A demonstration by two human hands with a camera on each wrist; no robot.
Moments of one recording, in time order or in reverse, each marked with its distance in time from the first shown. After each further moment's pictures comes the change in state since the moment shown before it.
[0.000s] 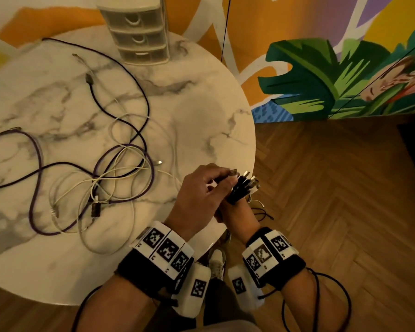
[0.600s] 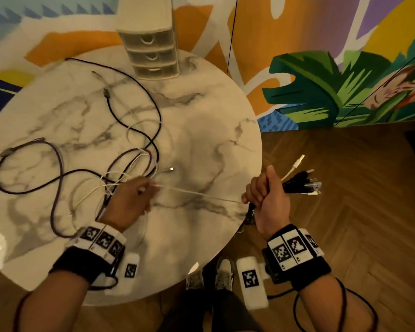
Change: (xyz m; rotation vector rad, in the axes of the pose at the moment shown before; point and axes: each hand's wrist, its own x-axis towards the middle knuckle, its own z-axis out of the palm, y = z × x) left_hand -0.021 -0.068 -0.124 0.281 0.103 -0.317; right_hand 0.001 -0.027 -0.015 0.646 0.462 -0.052
